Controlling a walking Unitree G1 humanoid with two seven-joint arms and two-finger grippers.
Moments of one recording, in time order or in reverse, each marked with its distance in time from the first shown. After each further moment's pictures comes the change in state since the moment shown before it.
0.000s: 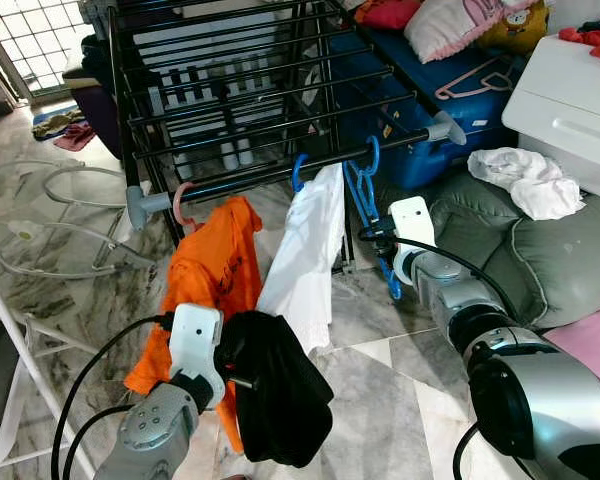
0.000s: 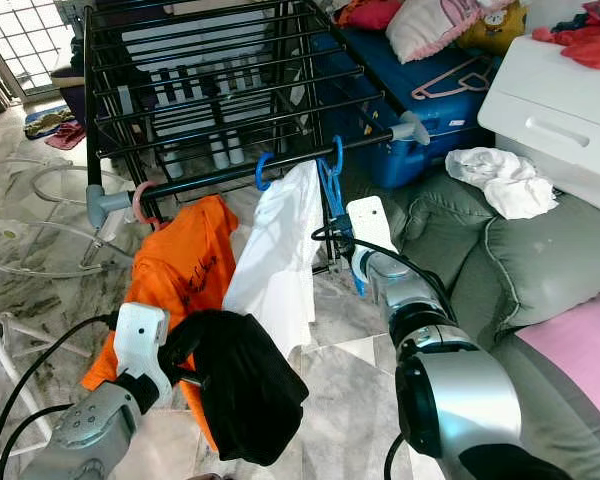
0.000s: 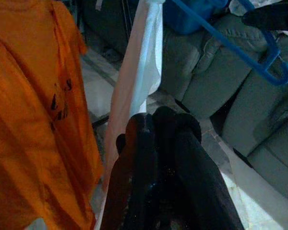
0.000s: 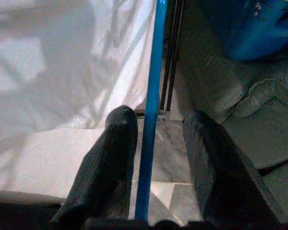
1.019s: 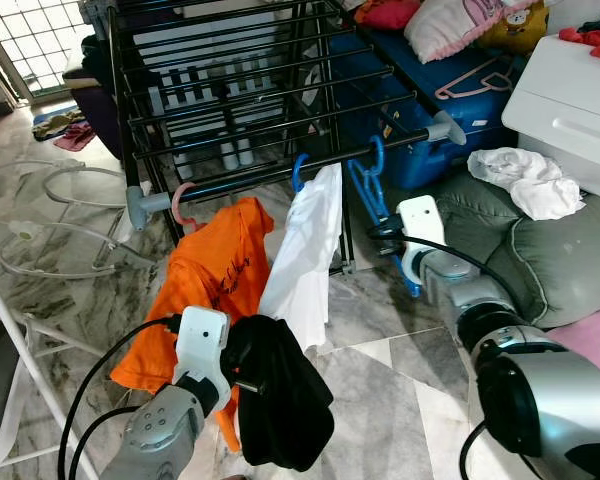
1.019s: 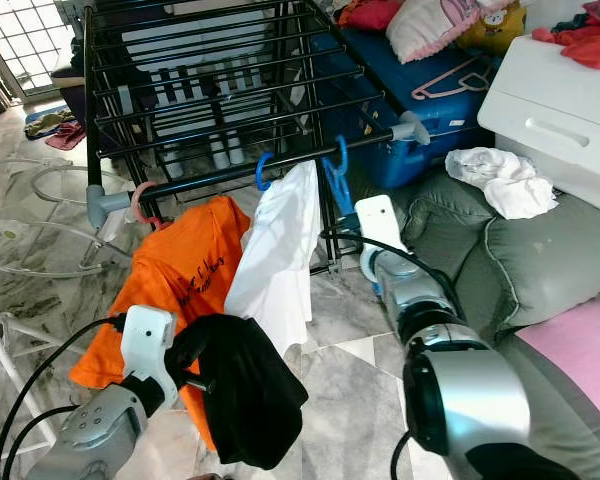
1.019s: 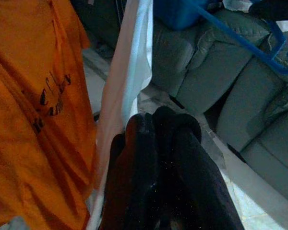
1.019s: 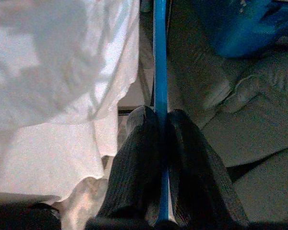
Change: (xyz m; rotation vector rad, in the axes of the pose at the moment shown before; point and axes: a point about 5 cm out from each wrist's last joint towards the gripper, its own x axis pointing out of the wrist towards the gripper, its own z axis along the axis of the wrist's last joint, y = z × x) left arm 0.005 -0.006 -0.003 -0.009 0.019 -0.026; right arm -0.003 -0.016 -0.001 -0.016 0.012 -0.036
